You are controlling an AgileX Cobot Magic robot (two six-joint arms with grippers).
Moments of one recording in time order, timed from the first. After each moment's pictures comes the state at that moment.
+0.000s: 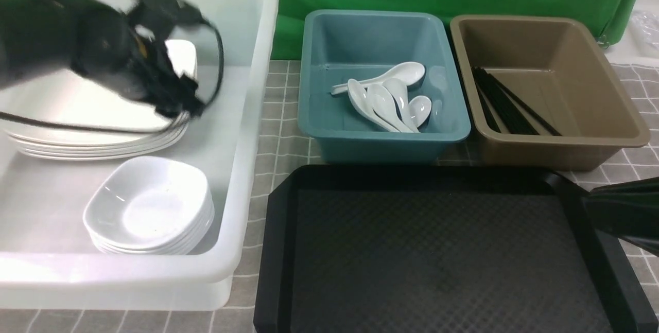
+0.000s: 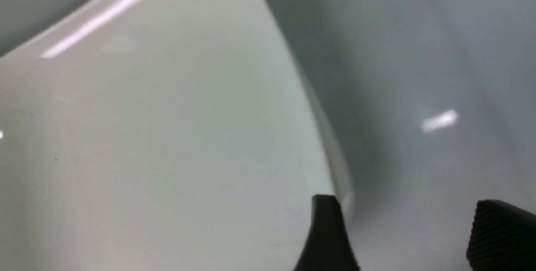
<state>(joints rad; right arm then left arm) 0.85 0.79 -0.96 -0.16 0.77 0.14 -0.20 1.67 -1.28 0.18 0.51 0.13</state>
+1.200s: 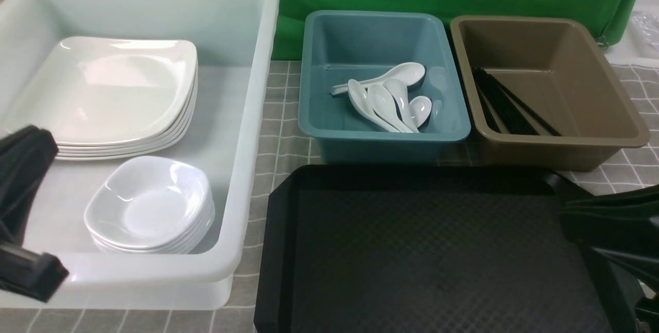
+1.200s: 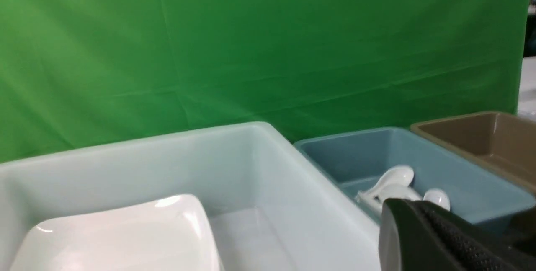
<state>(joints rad) 0.85 0.79 -0.88 -0.16 0.67 0.24 -0.35 0.45 -0.28 -0.36 -0.13 0.47</state>
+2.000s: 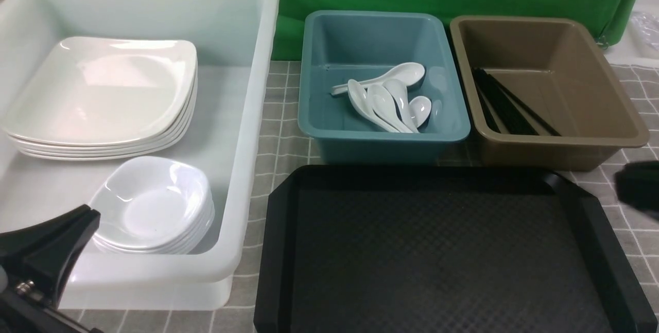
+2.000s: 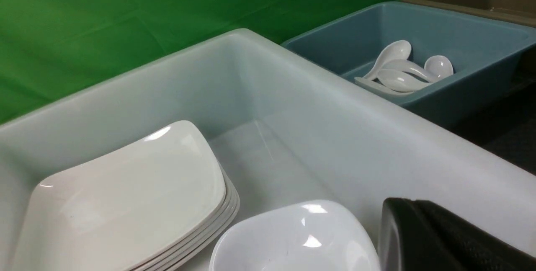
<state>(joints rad) 0.71 0.70 -0.85 -0.22 0.63 0.22 -0.35 0.45 -0.17 -0.17 -0.07 0.47</state>
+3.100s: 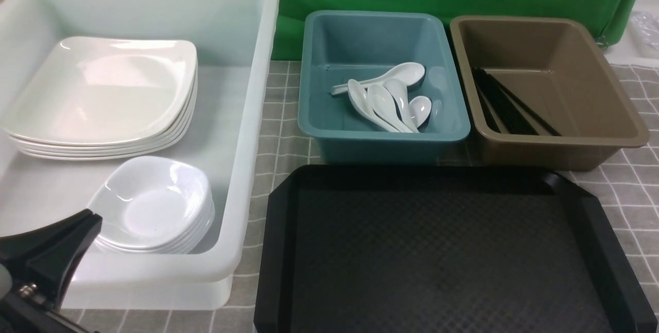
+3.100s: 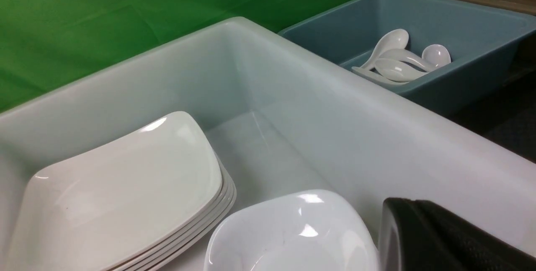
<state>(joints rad) 0.17 0.00 0.01 -0.13 0.25 0.09 -0.35 0.45 -0.16 -0.17 -0.06 0.47</state>
